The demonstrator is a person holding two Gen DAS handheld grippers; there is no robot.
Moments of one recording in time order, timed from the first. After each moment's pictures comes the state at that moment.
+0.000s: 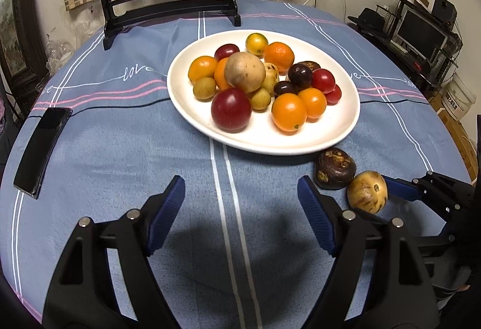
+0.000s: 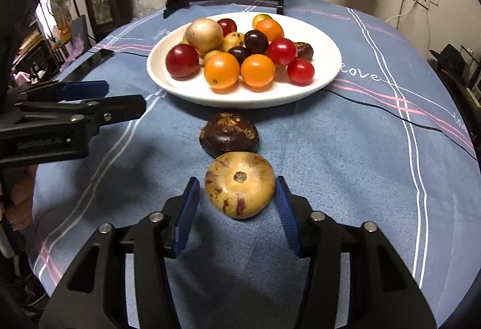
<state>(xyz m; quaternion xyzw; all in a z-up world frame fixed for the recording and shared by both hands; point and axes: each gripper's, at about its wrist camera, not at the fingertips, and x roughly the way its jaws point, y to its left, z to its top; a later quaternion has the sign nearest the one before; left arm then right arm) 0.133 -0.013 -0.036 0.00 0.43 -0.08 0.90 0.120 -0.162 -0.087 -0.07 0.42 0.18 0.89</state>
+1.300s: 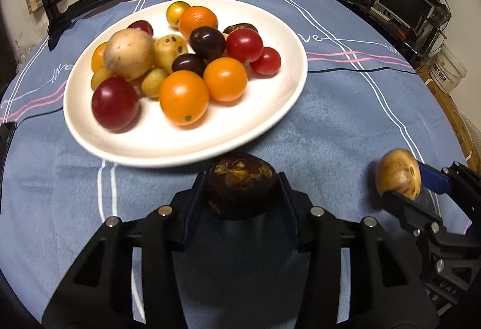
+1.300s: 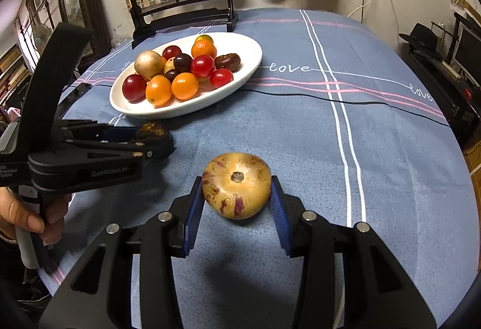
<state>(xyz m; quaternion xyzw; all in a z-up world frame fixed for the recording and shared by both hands) 0.161 -0.100 -0.067 0.03 0.48 -0.14 0.86 0.102 -0.247 -0.075 -0.01 0.39 0.14 0.91</state>
